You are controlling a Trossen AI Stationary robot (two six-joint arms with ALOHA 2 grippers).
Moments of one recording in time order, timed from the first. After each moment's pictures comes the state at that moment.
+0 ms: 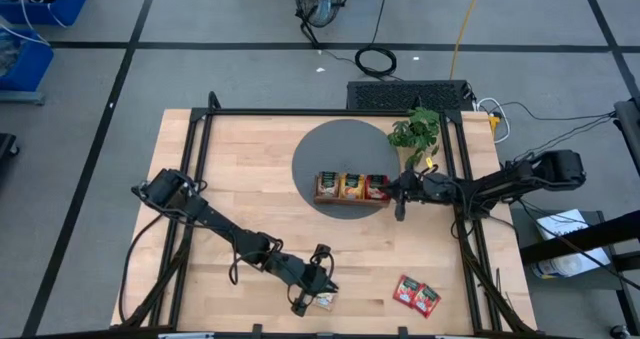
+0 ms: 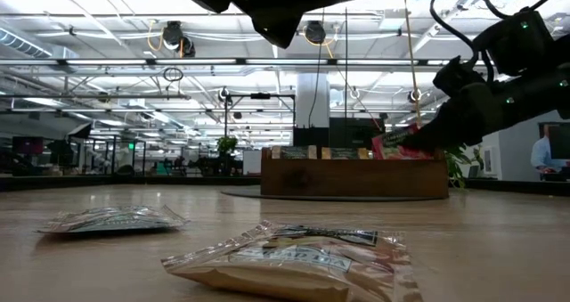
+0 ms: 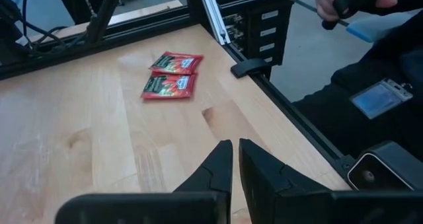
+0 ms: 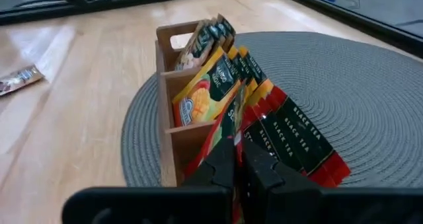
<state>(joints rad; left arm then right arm) -0.50 1.94 1.13 0.42 -0.10 0.04 -0.08 1.19 0.02 0.83 0.16 0.14</state>
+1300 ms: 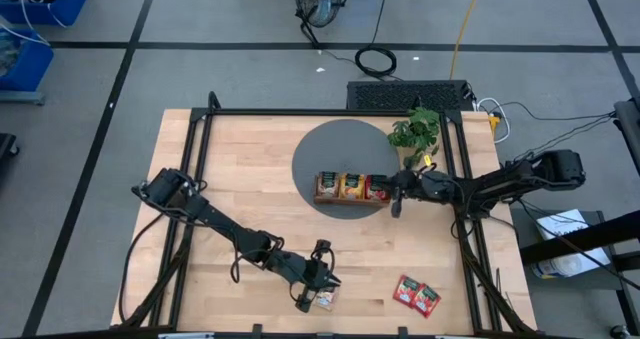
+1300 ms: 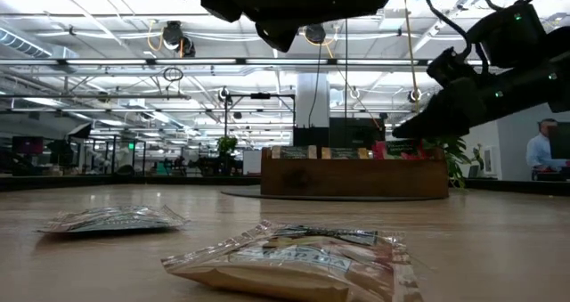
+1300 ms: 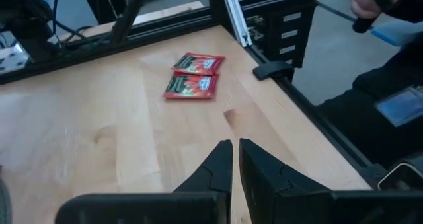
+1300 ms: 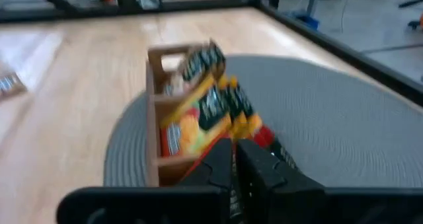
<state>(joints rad) -0.49 1.94 1.13 0.43 -0.16 0.04 -0.08 1.19 0.06 0.85 0.21 0.07</state>
